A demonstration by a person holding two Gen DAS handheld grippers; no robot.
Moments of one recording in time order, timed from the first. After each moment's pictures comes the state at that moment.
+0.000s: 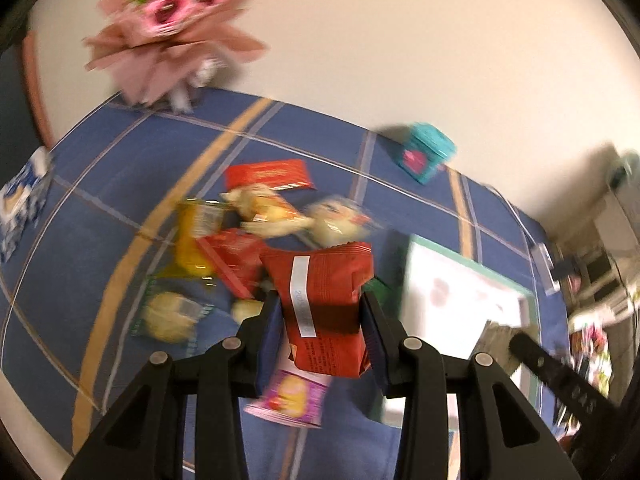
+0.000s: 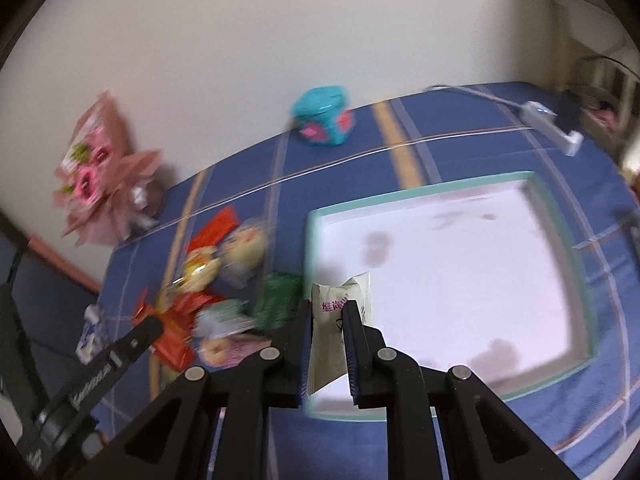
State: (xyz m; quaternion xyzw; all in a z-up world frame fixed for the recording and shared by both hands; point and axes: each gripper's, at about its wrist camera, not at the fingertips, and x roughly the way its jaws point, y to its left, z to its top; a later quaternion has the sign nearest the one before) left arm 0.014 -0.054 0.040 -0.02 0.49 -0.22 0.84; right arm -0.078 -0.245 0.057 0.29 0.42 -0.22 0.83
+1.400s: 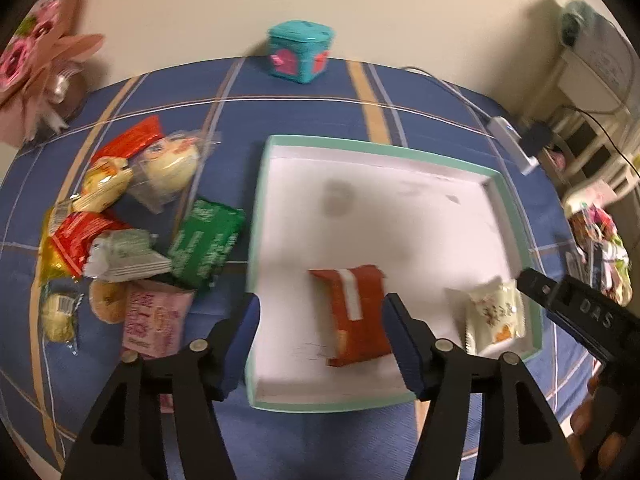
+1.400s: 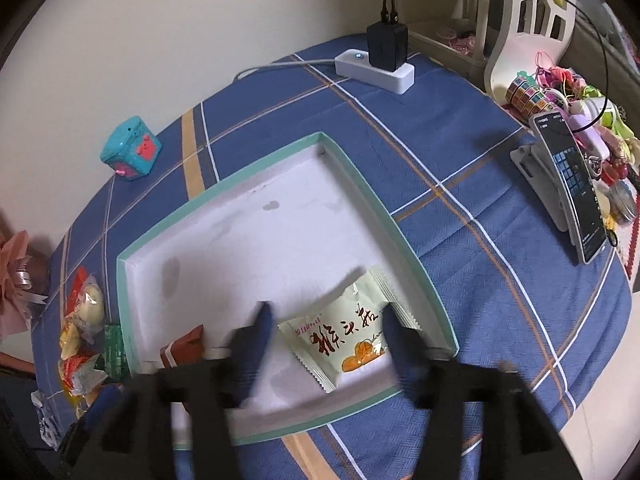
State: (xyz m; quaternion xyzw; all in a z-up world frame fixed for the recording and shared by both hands) left arm -0.032 -0.178 -0.003 0.12 0.54 -0.30 0.78; right arm -0.161 -0.348 0.013 0.34 0.46 -0.40 0.72
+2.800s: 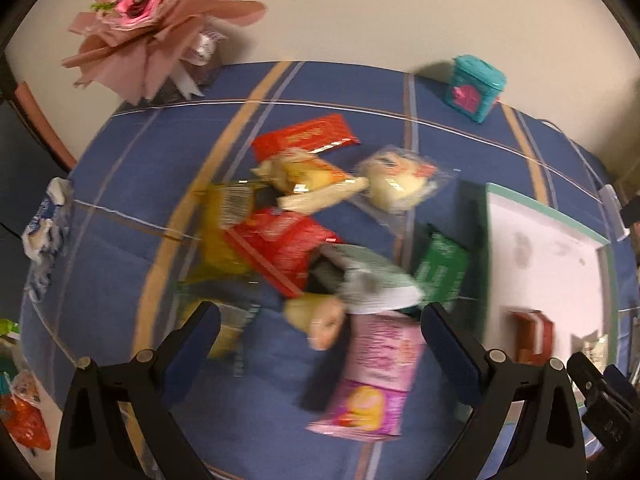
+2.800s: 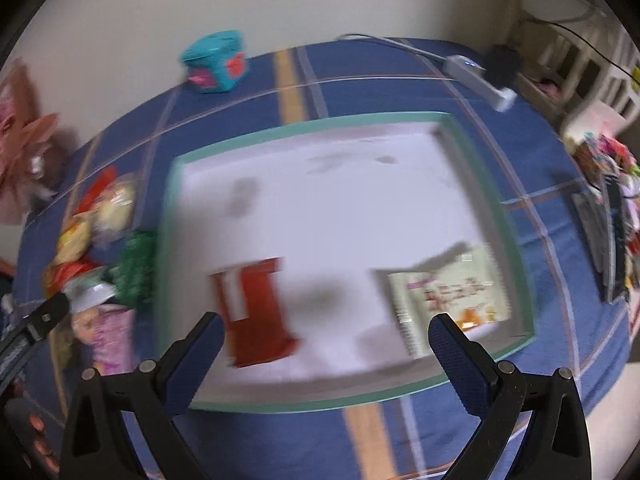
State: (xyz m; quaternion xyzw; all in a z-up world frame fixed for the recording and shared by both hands) left arm 0.058 -0.055 -0.002 0.11 0.53 -0.14 0.83; right arm -0.093 -0.254 0.000 0.24 0.52 -0.30 0.77
